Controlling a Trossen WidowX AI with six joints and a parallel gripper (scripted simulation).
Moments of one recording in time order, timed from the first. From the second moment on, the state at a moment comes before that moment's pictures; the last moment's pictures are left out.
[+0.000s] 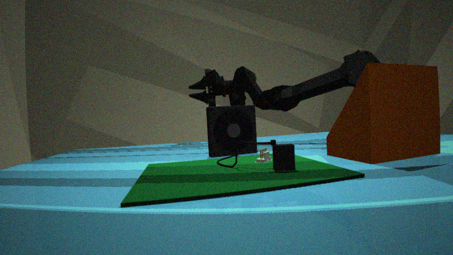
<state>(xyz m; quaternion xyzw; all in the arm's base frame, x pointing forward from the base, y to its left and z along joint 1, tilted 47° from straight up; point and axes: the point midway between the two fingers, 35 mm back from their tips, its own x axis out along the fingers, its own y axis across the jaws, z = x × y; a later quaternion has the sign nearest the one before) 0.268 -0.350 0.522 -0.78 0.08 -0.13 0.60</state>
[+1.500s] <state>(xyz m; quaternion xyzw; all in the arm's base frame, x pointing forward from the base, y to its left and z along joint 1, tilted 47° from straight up) 0.097 0.026 0.727 -0.90 -0.01 -0.42 -0.13</state>
